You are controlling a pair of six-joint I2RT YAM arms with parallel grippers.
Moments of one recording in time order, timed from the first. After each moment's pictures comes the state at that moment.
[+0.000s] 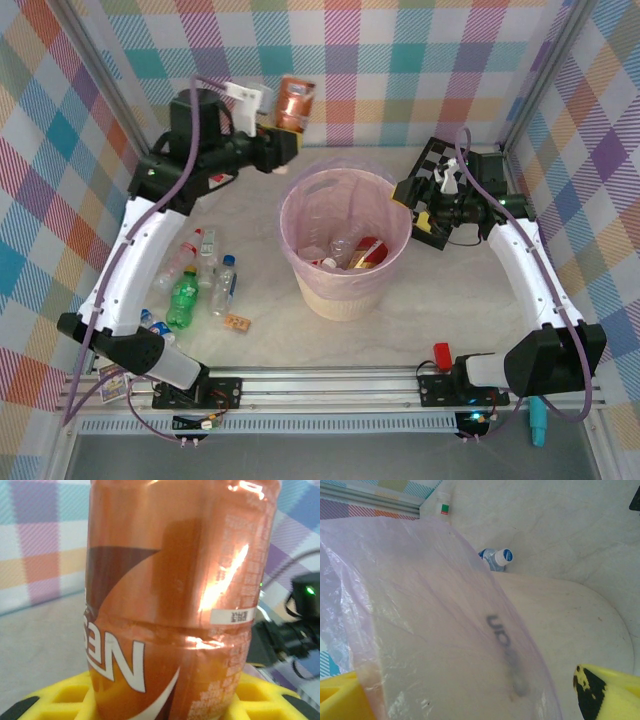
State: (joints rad) left arm -0.47 1.50 1.95 -0.78 0.38 -0.21; right arm 0.11 1.32 1.29 -0.80 -0.72 0.63
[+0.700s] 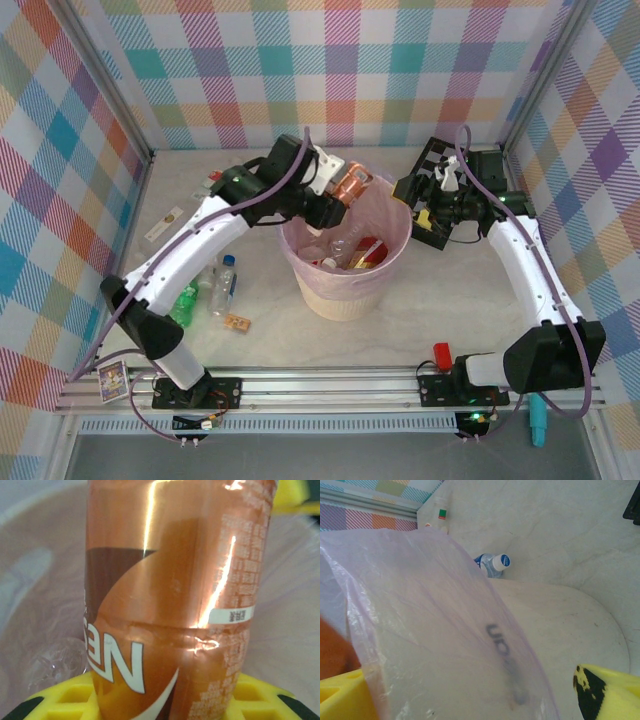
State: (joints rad) left arm -0.73 1.65 1.84 -1.01 0.20 -0.10; right arm 0.11 1.34 1.31 -0.80 -0.70 0.63
